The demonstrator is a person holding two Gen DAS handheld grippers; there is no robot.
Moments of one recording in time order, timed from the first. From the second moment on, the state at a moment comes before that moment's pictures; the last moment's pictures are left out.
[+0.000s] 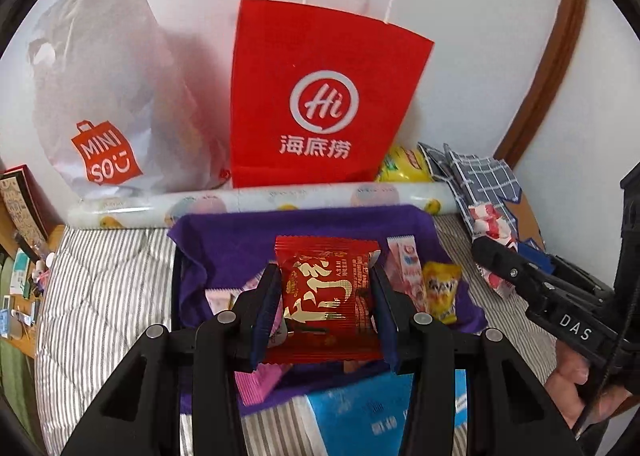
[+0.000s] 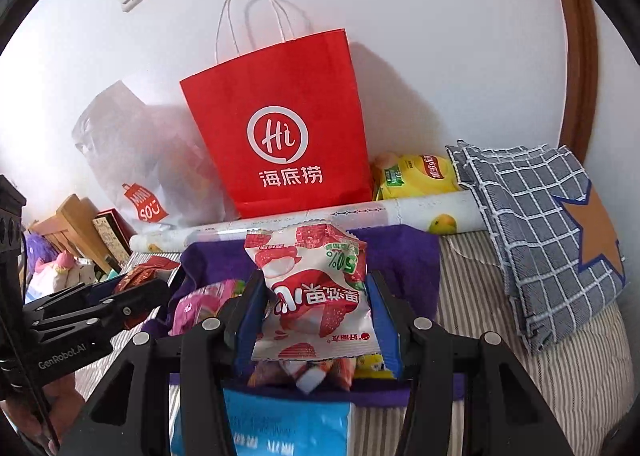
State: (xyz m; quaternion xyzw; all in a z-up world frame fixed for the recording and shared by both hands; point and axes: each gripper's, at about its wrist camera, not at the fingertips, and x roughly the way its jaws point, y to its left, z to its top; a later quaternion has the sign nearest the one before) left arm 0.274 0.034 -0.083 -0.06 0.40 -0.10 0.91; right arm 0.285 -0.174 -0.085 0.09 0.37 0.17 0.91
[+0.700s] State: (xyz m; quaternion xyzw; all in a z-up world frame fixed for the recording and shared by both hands) left arm 0.301 0.053 -0.119 -0.10 0.38 -0.11 0.91; right arm 0.313 -0.164 -0.127 0.10 0.38 0.20 0.90
